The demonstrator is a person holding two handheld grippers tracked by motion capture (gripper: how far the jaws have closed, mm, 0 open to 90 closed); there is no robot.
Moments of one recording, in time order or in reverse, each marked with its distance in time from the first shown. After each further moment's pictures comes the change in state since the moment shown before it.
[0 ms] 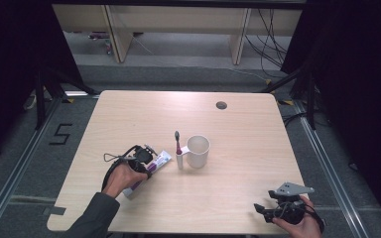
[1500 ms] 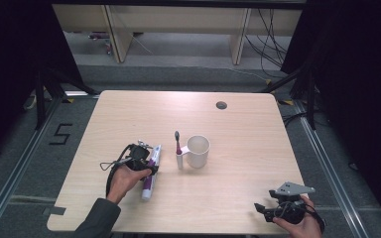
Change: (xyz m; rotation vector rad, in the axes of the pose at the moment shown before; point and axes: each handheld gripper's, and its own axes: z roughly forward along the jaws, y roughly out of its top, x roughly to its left) left arm 0.004 -0.006 0.004 -0.285 -0.011 -0.227; right arm -0.001 0.000 -0.001 -0.003 -0.010 0.003
